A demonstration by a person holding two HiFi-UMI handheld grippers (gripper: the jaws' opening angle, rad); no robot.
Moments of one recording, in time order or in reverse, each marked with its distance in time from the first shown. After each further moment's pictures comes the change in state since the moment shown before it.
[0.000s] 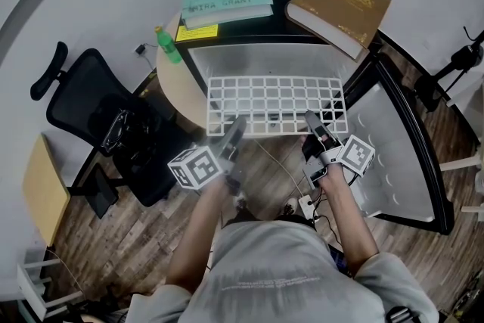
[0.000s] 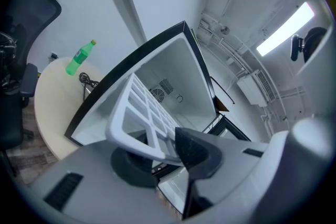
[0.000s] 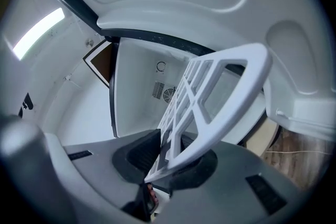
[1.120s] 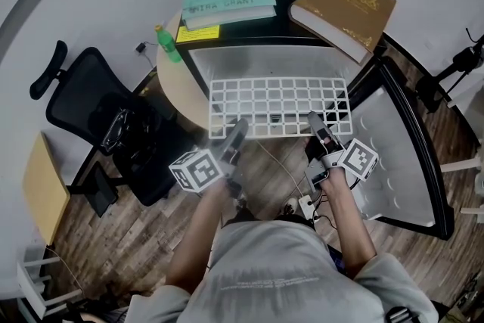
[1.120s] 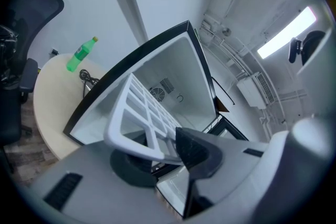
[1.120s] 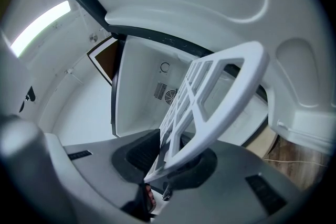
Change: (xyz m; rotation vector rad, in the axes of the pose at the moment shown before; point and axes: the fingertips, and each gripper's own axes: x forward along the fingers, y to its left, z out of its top) left arm 0.000 0.003 -0.003 -0.024 0.003 -0.010; right arm 0.000 0.006 0.005 -0.079 -0.003 -0.011
